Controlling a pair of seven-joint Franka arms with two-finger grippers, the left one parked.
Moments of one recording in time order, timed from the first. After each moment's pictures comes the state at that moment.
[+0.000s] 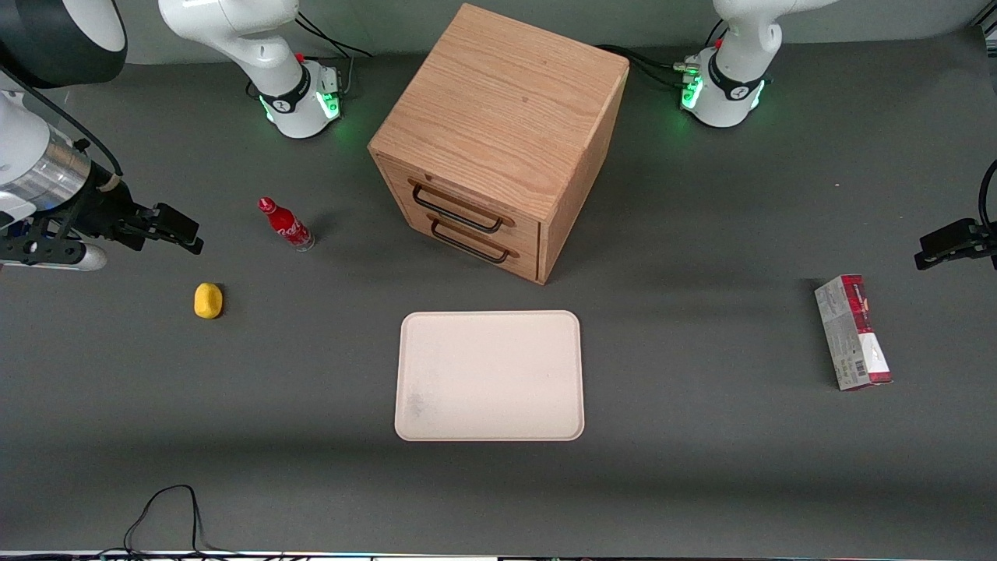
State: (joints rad) arm 0.17 -0.03 -0.08 -1.72 0.04 1.71 0.21
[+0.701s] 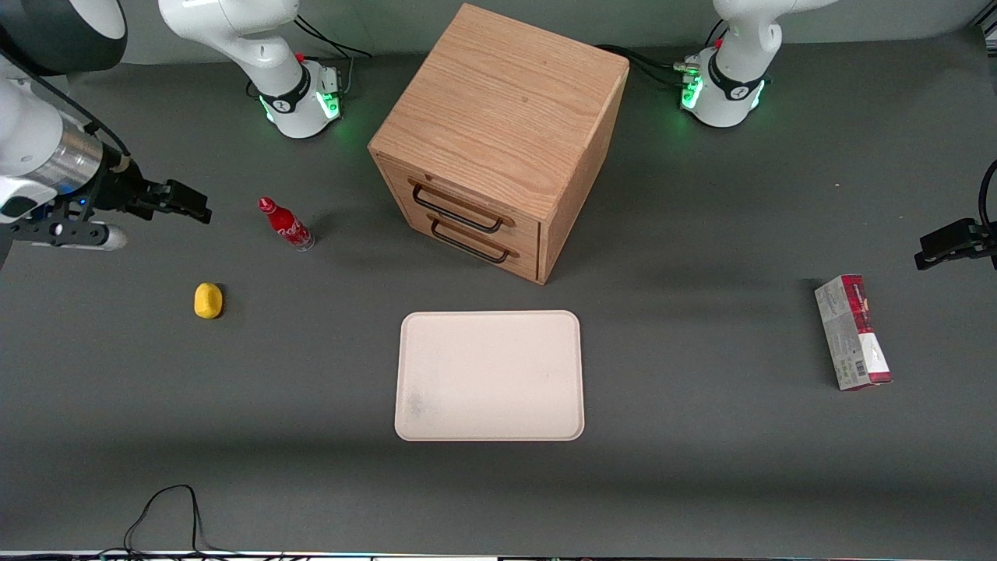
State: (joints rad) arm 0.17 -0.13 -0.08 -1.85 0.03 1.60 0.20
